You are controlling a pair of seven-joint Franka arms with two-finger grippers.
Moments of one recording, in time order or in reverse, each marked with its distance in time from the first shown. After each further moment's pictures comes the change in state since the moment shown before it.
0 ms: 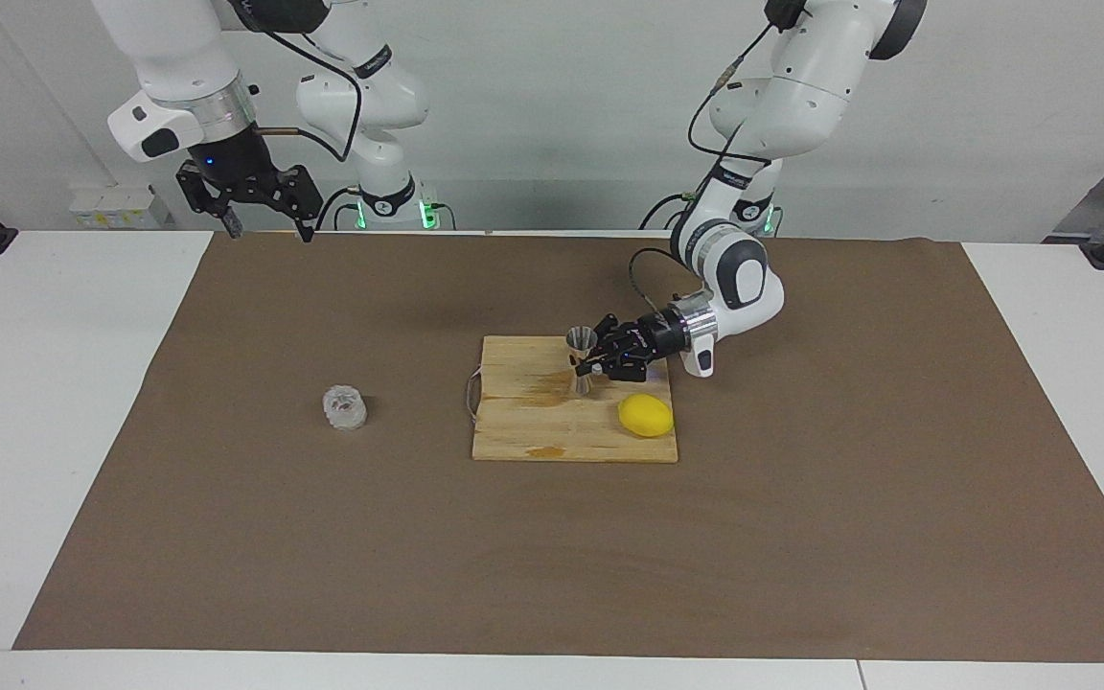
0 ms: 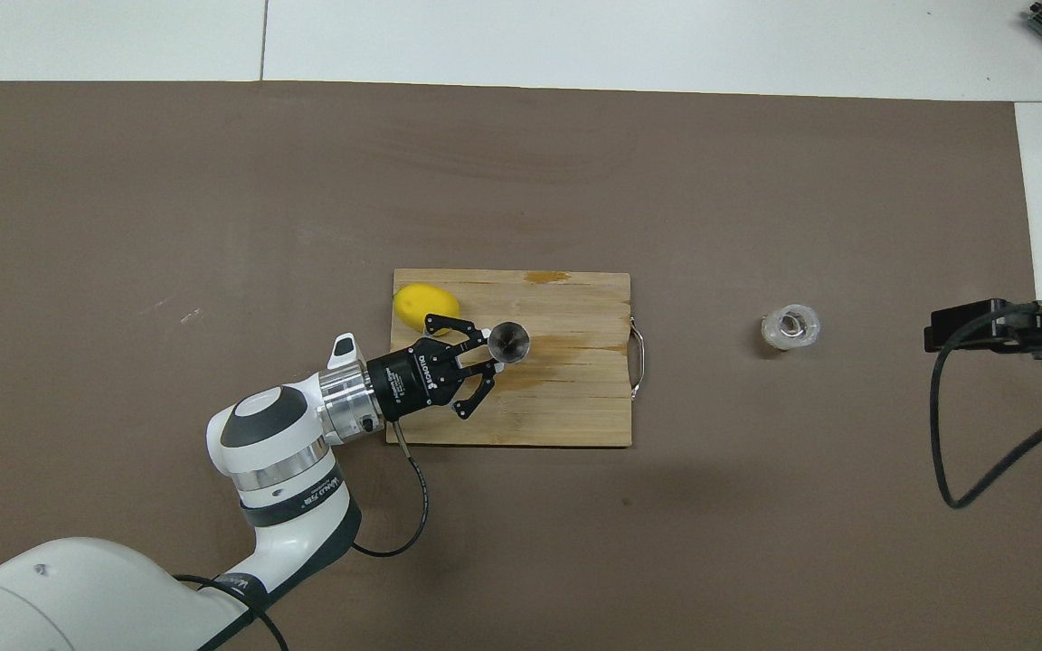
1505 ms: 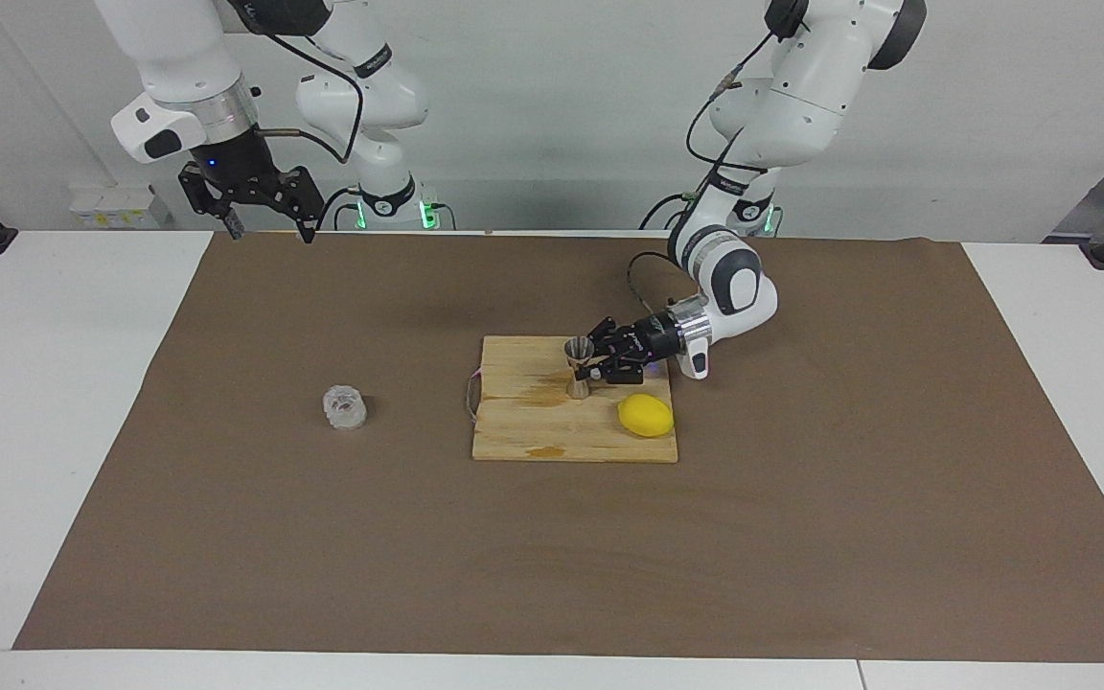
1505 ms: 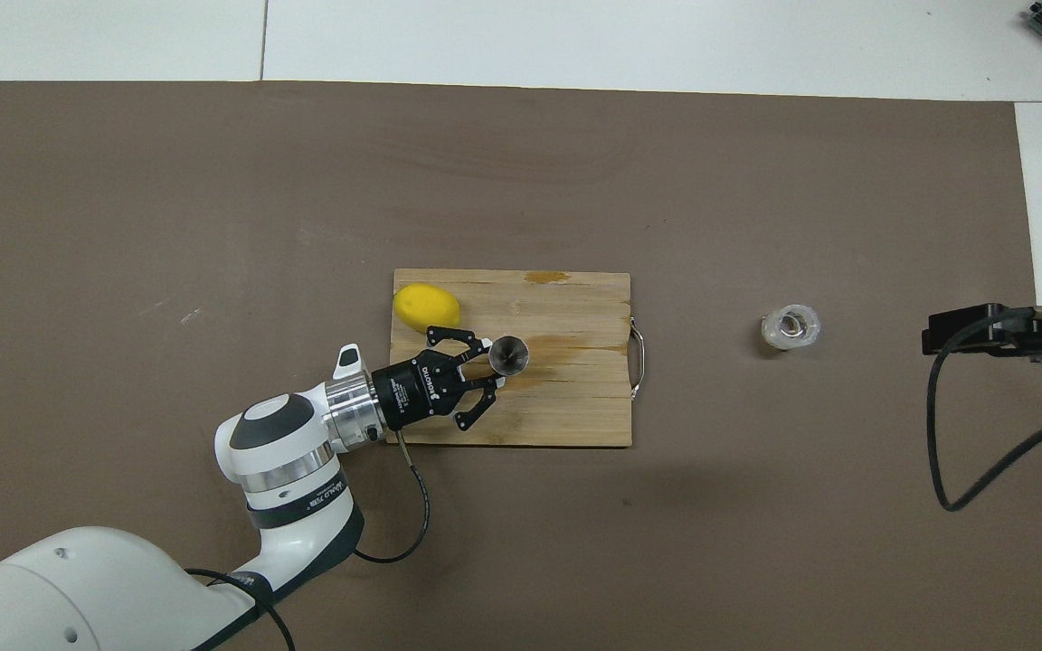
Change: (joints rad) left arm -0.001 0.034 0.000 -0.014 0.000 0.000 0.044; right arm 0.000 -0.014 0.000 -0.026 0.000 0.019 0.000
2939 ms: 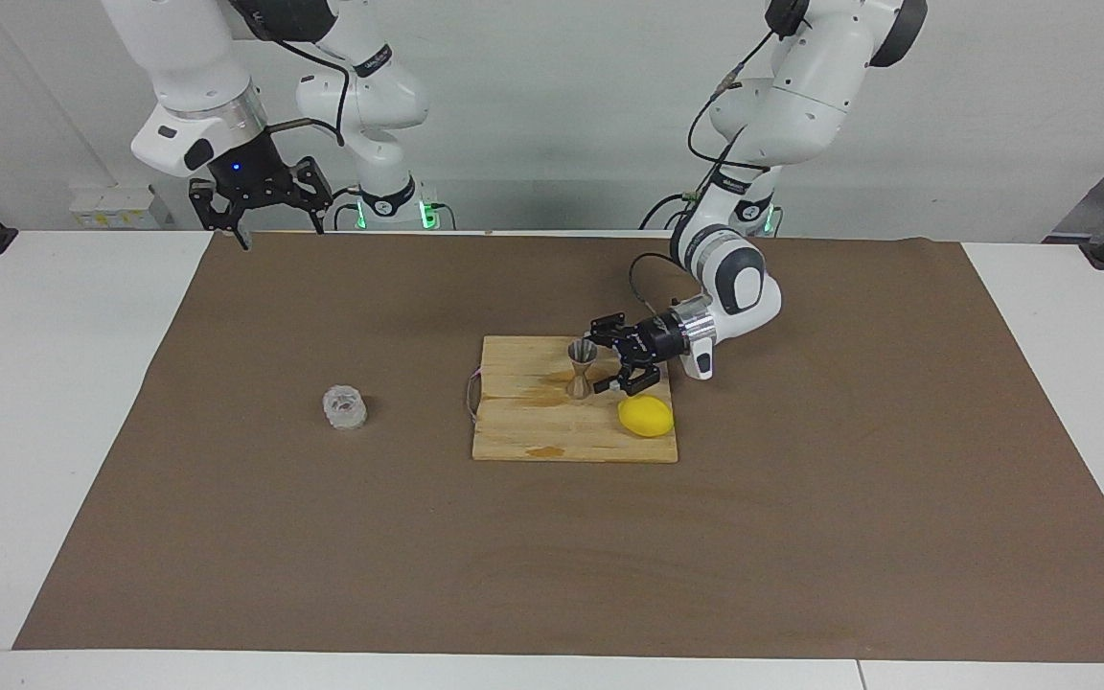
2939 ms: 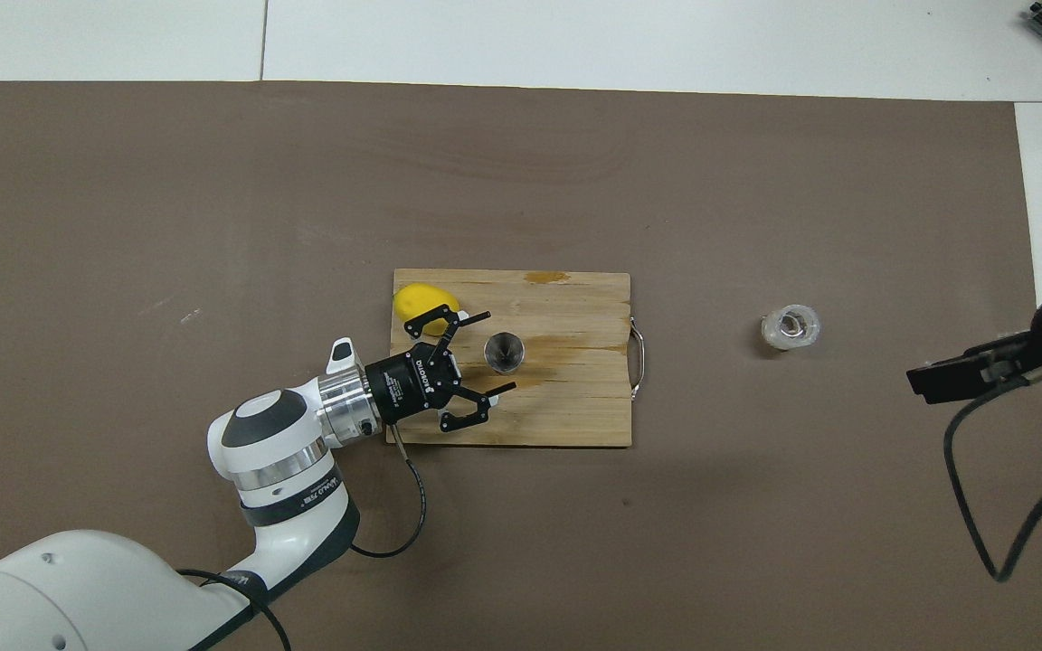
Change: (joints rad) left arm 0.004 -0.020 0.010 0.005 -0.004 0.001 -0.002; right arm 0.001 -0.030 0.004 -0.067 0.024 0.000 -0.404
